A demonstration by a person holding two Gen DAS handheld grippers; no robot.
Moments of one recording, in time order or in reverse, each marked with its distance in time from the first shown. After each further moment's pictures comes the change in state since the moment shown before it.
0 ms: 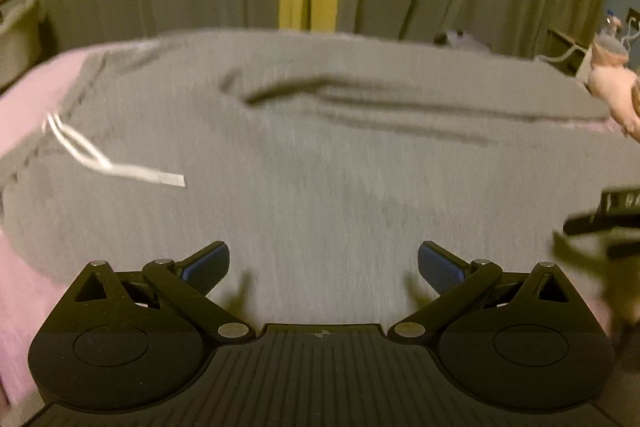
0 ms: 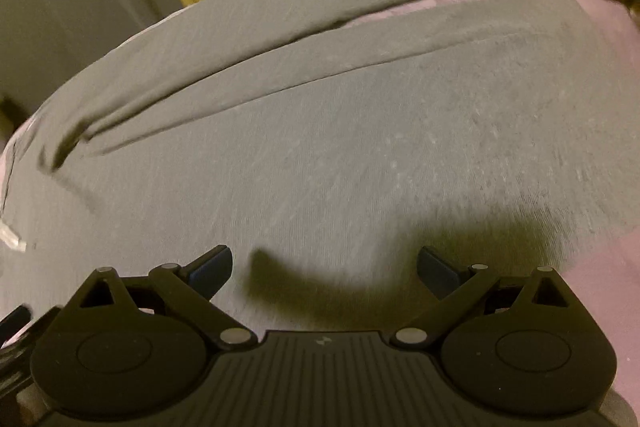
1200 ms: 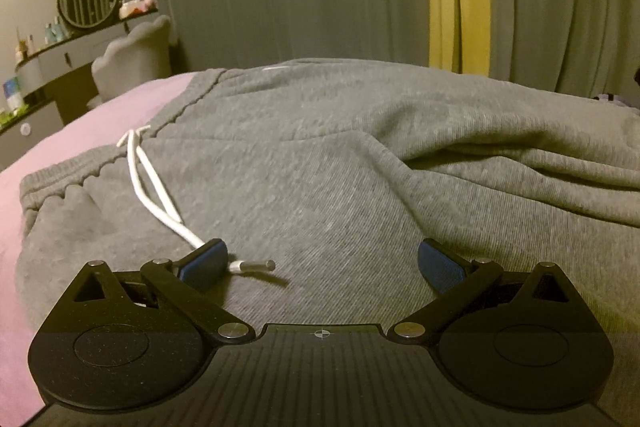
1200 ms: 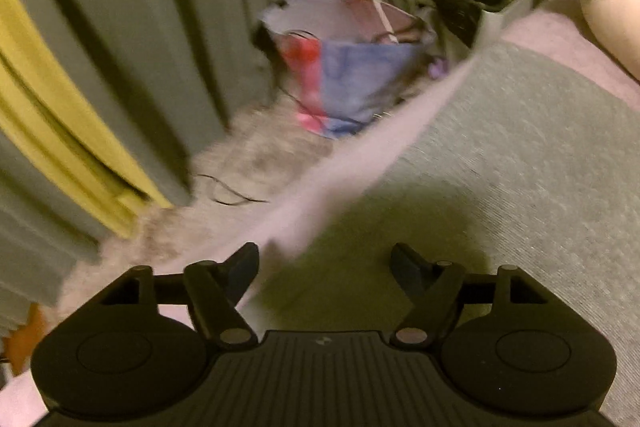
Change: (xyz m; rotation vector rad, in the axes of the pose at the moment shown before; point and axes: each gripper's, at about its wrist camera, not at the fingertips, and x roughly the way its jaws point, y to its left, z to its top) left arm 0.118 0.049 0.019 -0.144 -0.175 0.429; right arm 0.202 0.063 0.356 0.301 -0.264 -0.262
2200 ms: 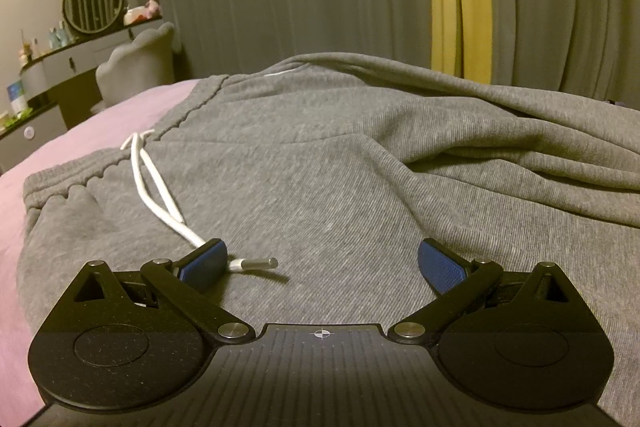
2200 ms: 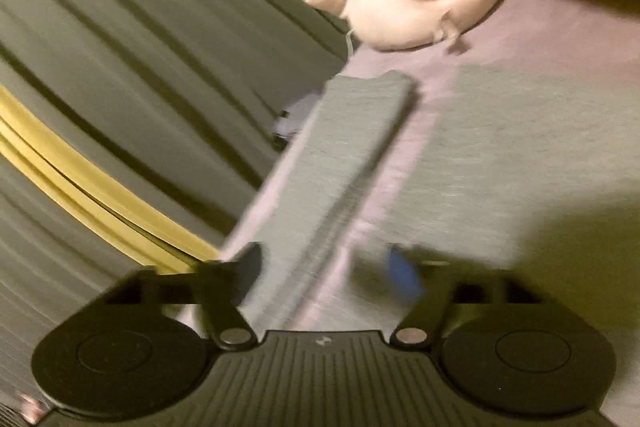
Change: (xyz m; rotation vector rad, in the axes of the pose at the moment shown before) left arm -0.005 -0.004 -0.004 -0.003 -0.030 0.012; right arm -0.161 -0.283 -0.131 0.480 -0.224 0.528
